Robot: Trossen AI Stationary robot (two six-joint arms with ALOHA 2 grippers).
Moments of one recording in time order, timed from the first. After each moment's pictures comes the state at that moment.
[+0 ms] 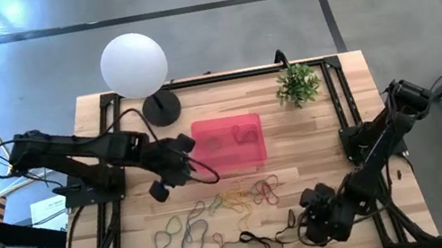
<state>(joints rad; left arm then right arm) -0.06 1.28 1.18 -0.87 -0.01 0.56 0.86 1.56 0.92 -0.48 0.32 1.39</state>
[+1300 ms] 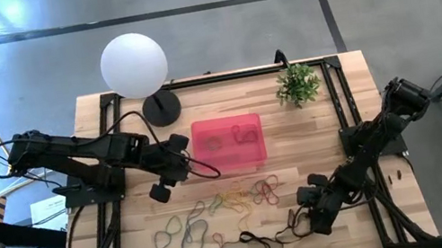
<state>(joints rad) -0.07 1.27 1.14 -0.89 -0.03 0.35 0.77 1.57 0.73 -0.31 0.13 1.04</state>
